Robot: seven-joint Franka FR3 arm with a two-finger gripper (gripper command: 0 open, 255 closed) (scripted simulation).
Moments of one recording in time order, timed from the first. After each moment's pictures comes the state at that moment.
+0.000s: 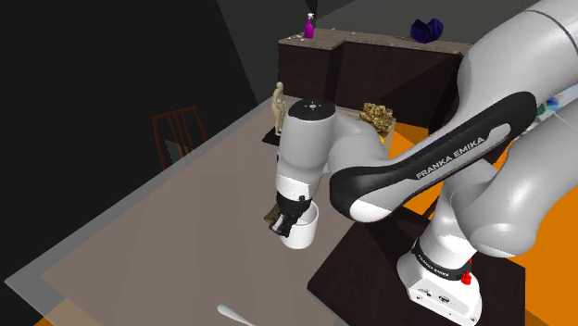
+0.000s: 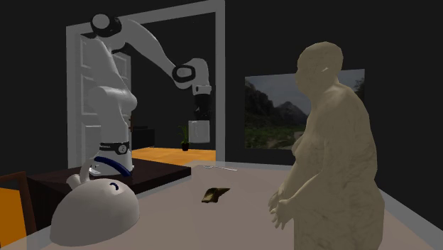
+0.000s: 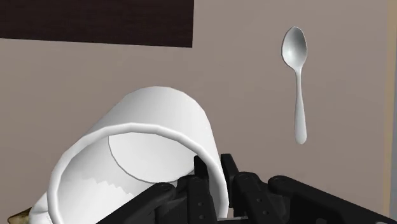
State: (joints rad) arm 0.40 -0.37 0.33 -2.65 0.05 2.38 0.60
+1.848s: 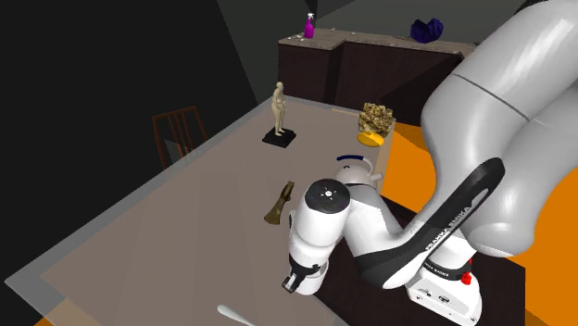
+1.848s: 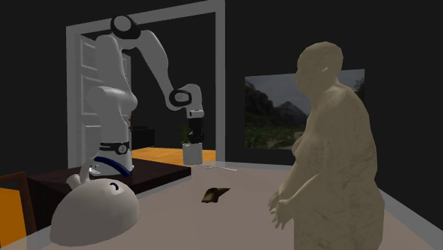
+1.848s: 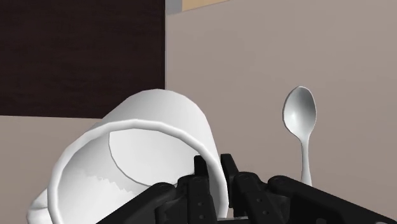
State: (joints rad) arm 0.38 -0.14 0.54 -2.80 -0.07 2.74 0.90
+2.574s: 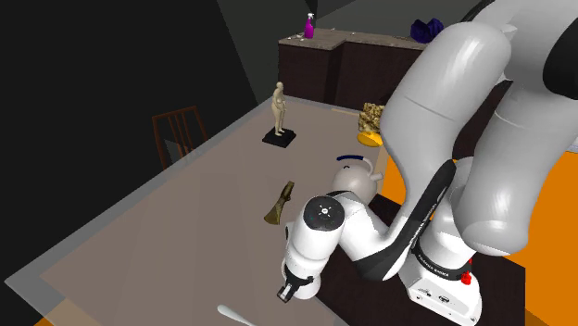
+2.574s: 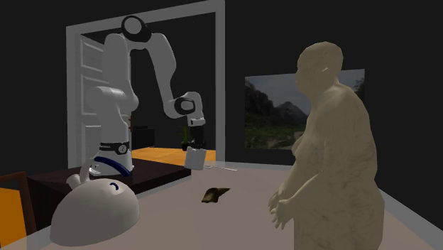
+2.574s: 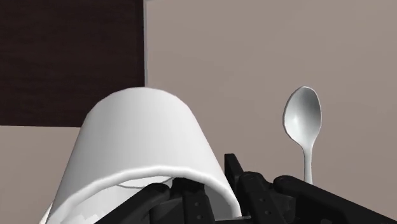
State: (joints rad) arm 0.29 0.06 0.53 -2.77 -0.48 2.90 1.20
